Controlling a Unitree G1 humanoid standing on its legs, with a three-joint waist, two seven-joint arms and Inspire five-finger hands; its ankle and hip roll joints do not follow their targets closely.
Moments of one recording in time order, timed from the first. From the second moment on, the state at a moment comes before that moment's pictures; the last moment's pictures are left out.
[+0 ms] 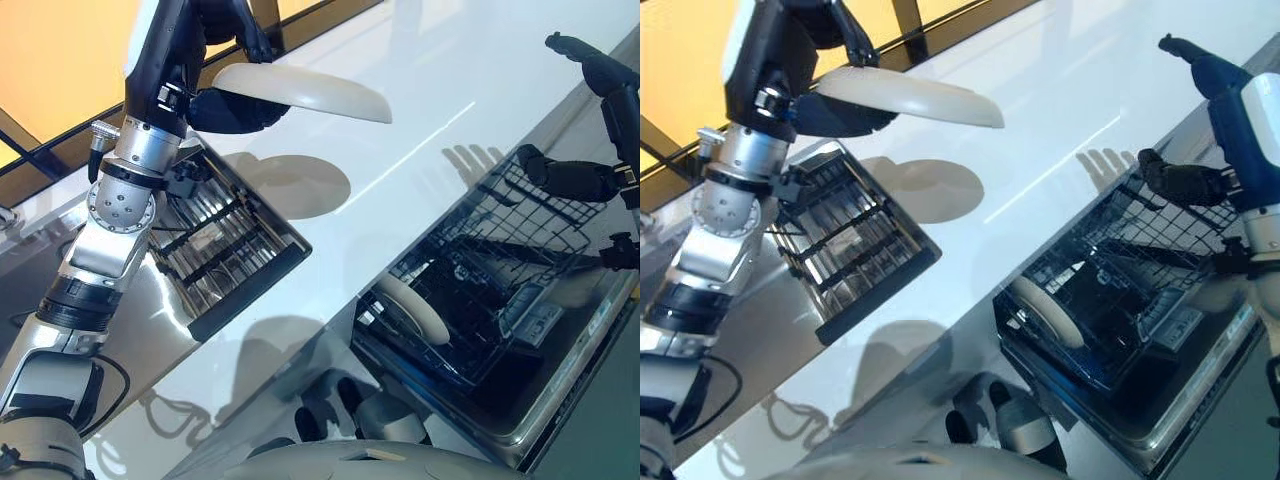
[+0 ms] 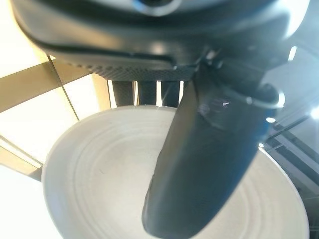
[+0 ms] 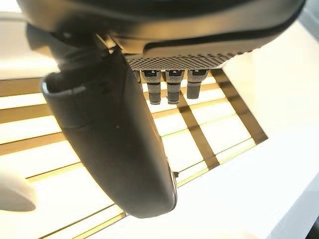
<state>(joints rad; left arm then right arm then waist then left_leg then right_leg) -0.60 0.80 -0.23 0.04 -0.37 -0.44 0.07 0.05 -0.94 -0.40 -0.22 -0.23 -0.28 -0.11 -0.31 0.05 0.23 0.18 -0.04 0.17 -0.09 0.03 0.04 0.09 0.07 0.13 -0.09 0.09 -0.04</state>
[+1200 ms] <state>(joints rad) -0.62 0.66 -0.34 0.06 -0.39 -0.44 0.06 -0.21 -0.92 -0.05 -0.25 -0.01 -0.25 0.00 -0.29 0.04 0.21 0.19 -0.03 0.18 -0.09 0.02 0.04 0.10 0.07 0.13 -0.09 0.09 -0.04</state>
